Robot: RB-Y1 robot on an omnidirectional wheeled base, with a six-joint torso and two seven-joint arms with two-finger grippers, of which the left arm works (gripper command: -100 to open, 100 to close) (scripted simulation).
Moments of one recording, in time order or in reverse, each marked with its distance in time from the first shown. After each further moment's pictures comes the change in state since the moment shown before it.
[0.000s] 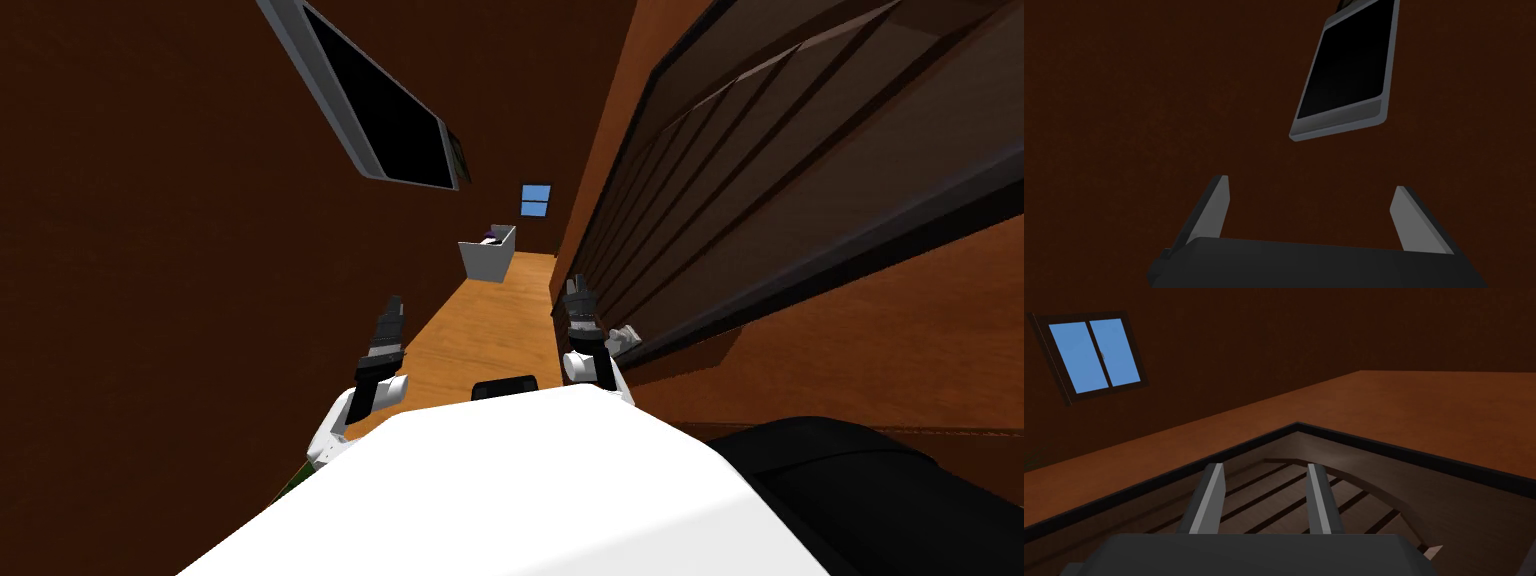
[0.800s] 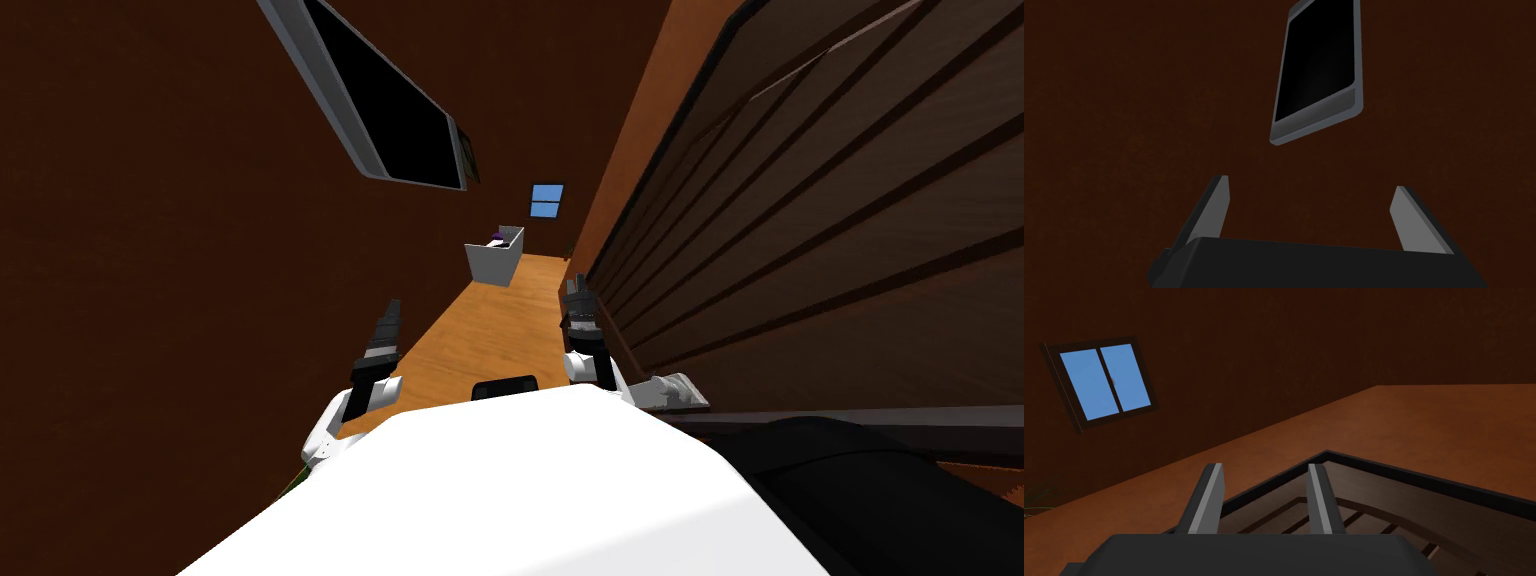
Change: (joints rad) arm -0.035 0.035 0.047 0.117 -0.010 -0.011 -0.070
